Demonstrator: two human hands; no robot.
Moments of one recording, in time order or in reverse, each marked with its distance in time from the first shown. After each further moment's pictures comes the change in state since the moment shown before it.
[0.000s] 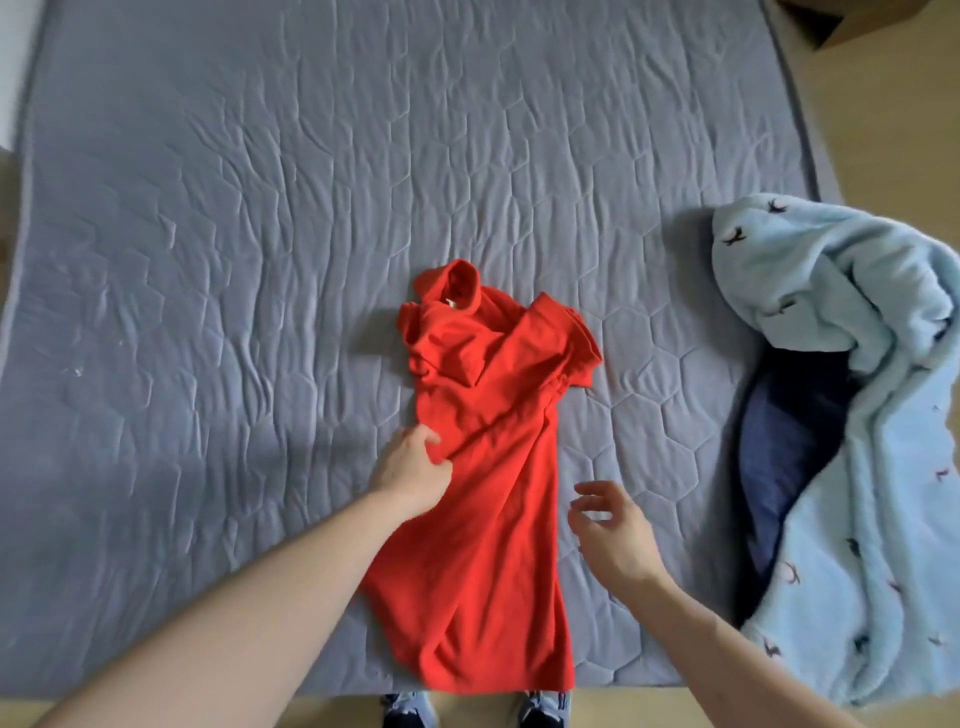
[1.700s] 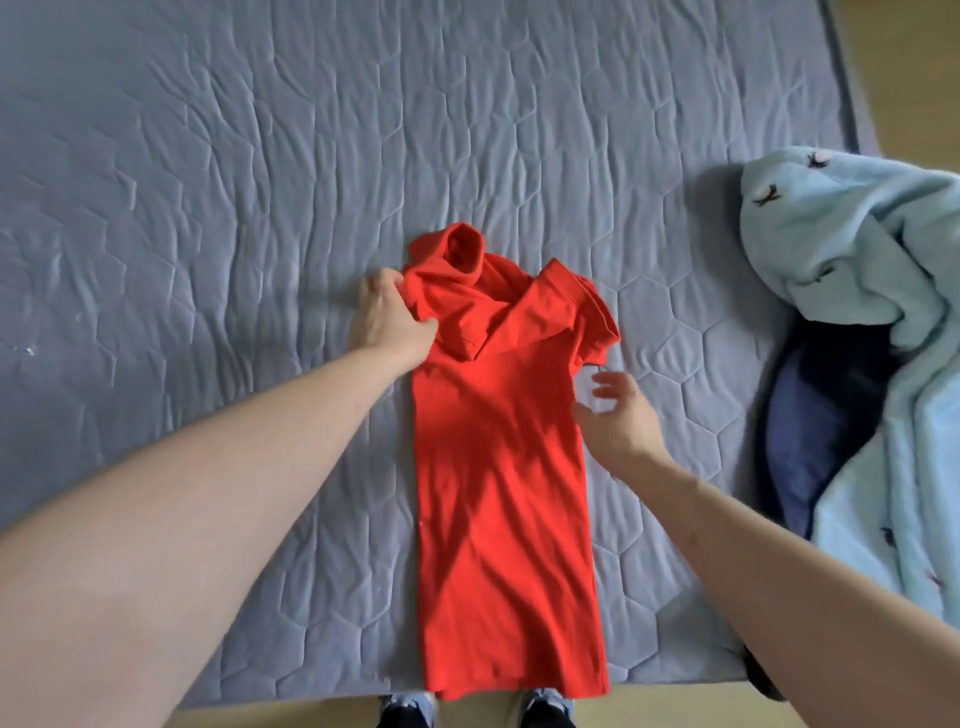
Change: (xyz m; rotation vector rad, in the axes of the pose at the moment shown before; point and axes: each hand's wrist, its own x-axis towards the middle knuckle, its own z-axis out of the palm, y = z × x) left_hand 0.109 0.035 -0.058 -0.101 0.407 0.141; right_hand 0.086 -0.053 0.011 -0.208 0.116 -0.137
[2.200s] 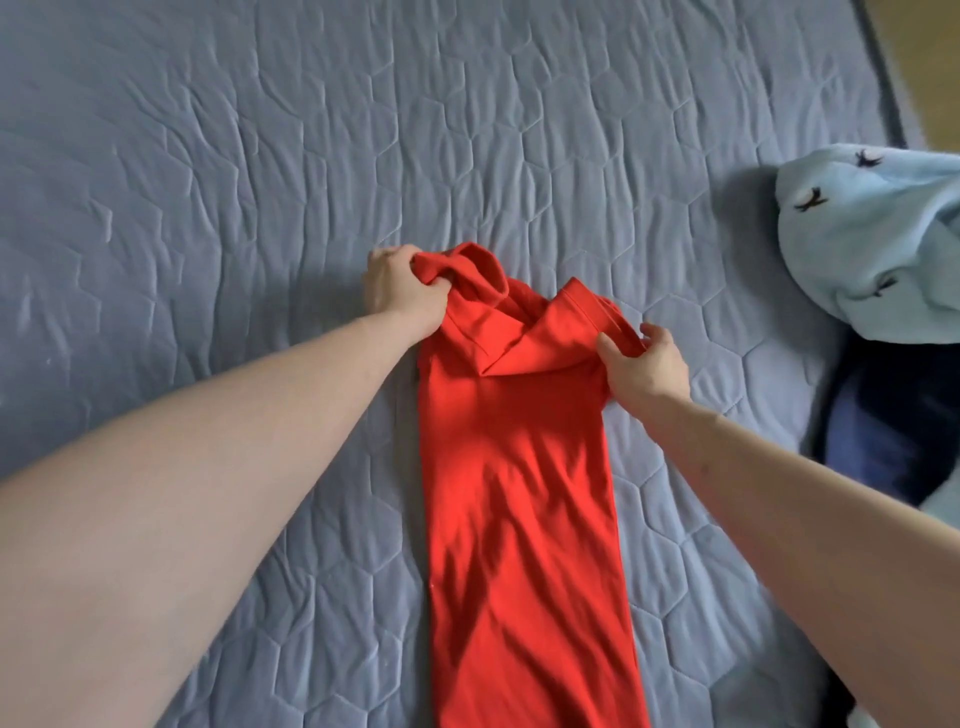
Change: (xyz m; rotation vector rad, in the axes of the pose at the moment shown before) left_hand 0.086 0.022 0.020 -0.096 0.077 0.072; right_hand 0.106 -0.036 0.008 0.045 0.173 0.104
